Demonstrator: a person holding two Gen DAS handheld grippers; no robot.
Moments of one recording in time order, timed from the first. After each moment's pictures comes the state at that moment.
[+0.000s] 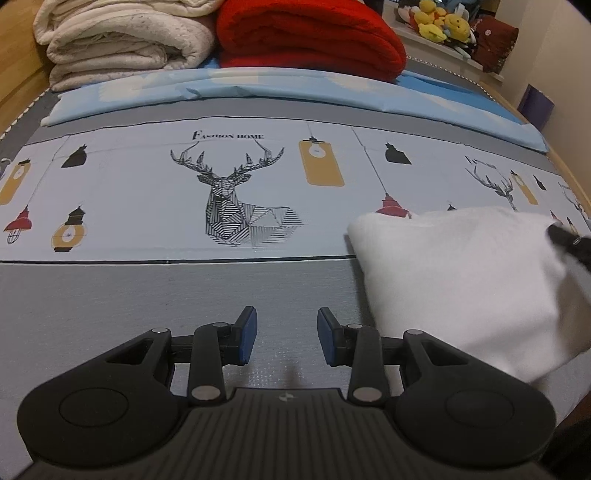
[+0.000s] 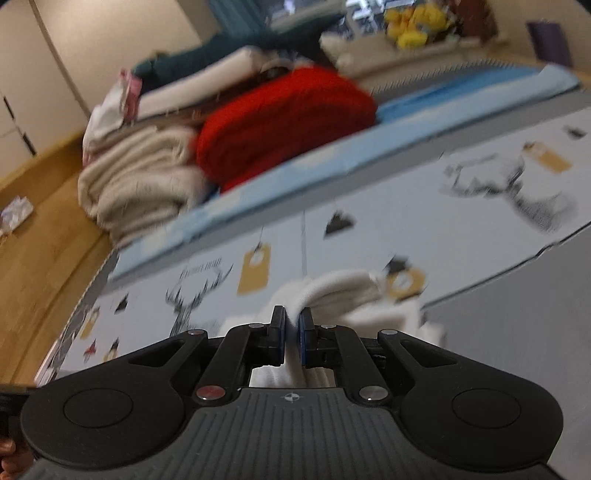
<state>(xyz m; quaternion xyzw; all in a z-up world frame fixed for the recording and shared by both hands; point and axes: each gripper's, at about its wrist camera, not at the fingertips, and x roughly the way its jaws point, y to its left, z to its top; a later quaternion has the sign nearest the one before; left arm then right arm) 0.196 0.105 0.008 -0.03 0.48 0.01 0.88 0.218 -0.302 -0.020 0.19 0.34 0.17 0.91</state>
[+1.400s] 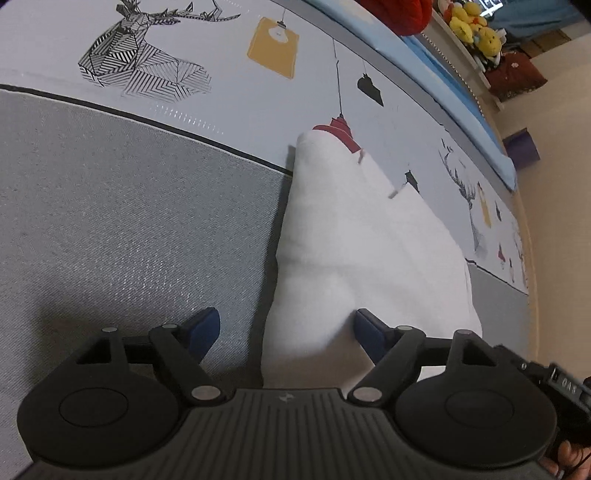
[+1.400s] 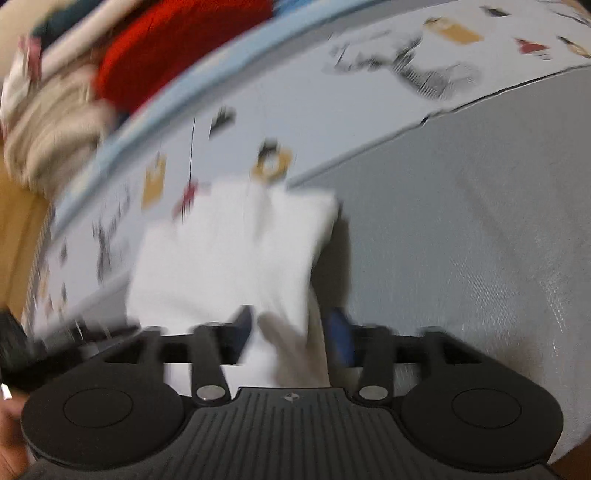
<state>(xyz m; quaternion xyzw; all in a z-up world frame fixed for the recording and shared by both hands) 0.244 0.057 -0.105 -0.27 0.56 -0.05 0.78 0.213 -0.386 -0.068 0.22 0.52 0.09 0.82</state>
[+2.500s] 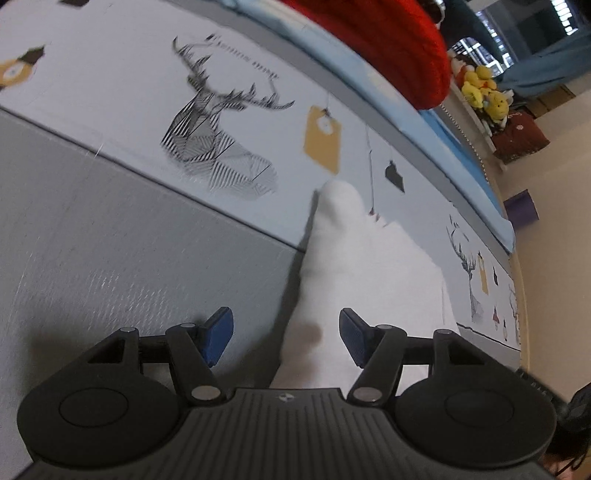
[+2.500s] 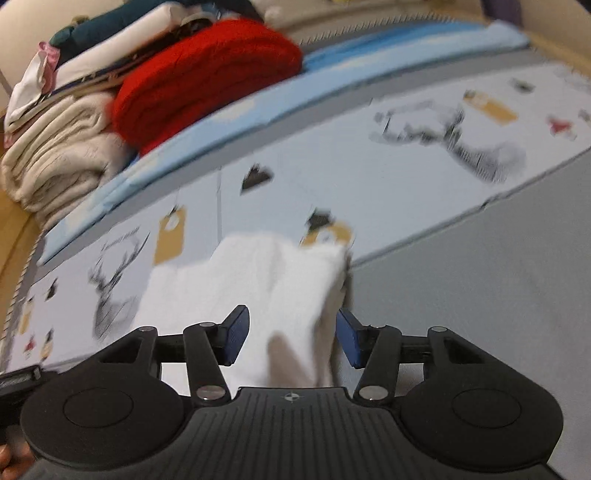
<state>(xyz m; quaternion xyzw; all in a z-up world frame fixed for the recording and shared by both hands) 0.231 0.133 -0.069 -0.31 0.50 0.00 0.81 0.252 -0.307 -0.063 0.17 0.46 0.08 0.87</state>
